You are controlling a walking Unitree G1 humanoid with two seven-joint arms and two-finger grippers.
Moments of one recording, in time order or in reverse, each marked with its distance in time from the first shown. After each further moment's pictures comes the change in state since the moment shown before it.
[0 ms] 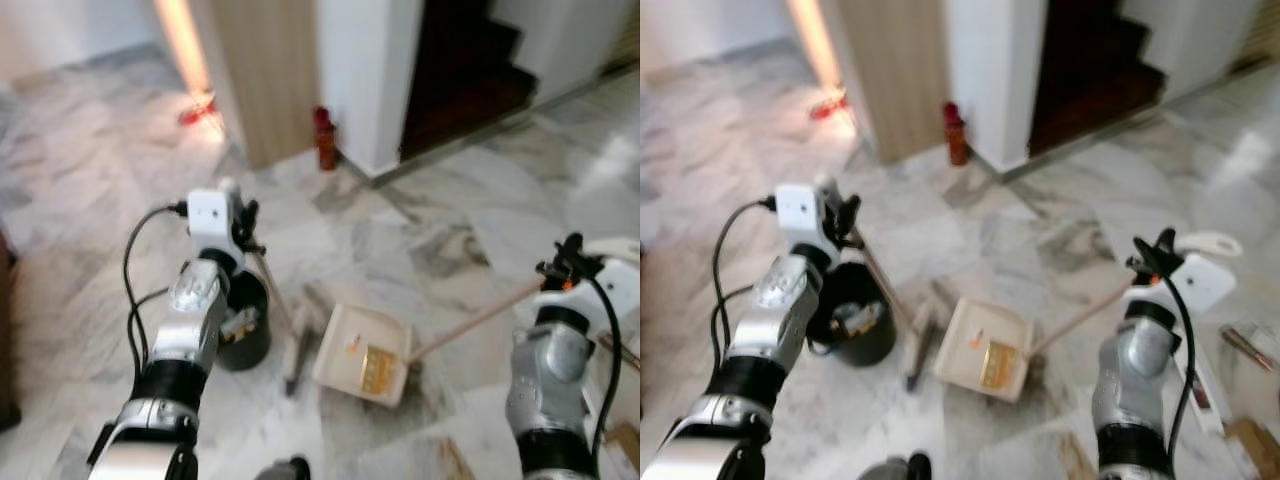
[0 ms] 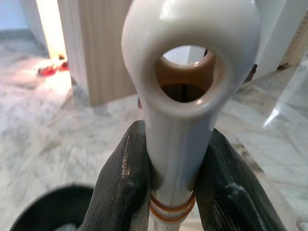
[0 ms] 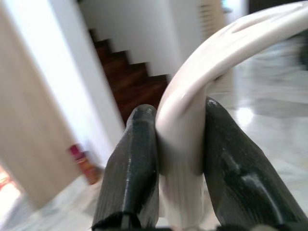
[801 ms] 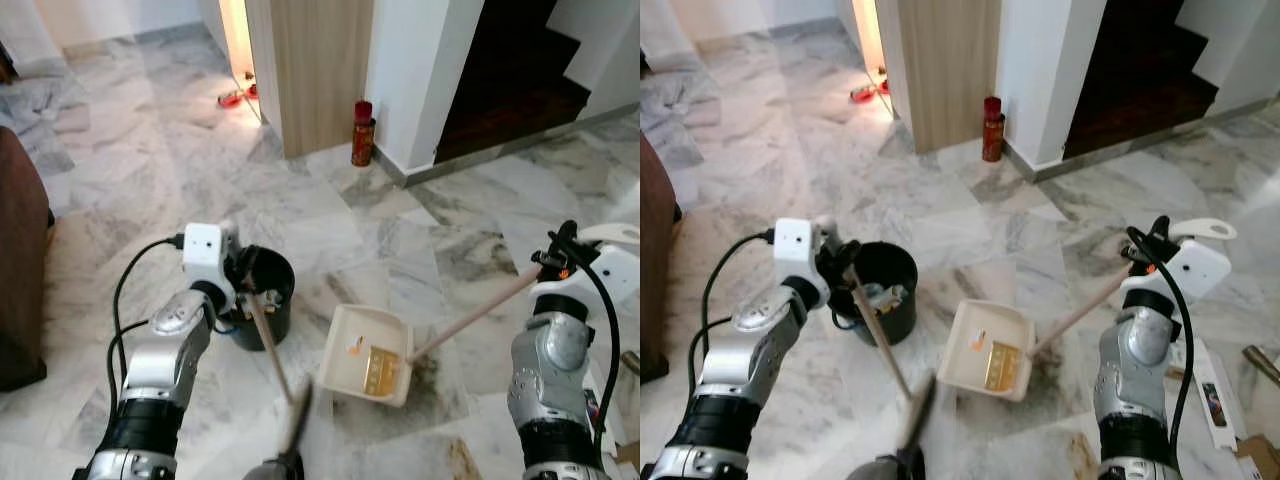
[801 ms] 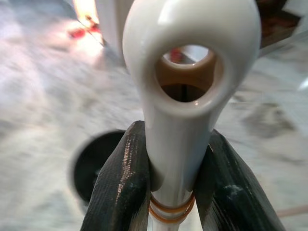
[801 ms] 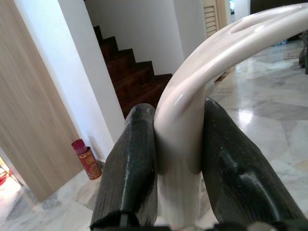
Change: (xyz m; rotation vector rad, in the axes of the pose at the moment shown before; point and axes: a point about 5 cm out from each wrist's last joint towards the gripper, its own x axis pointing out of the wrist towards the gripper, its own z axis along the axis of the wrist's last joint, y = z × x) left arm -0.033 0.017 0.003 0.133 0.154 0.096; right arm 0.008 -0.006 0.006 0.002 -0.007 -0.003
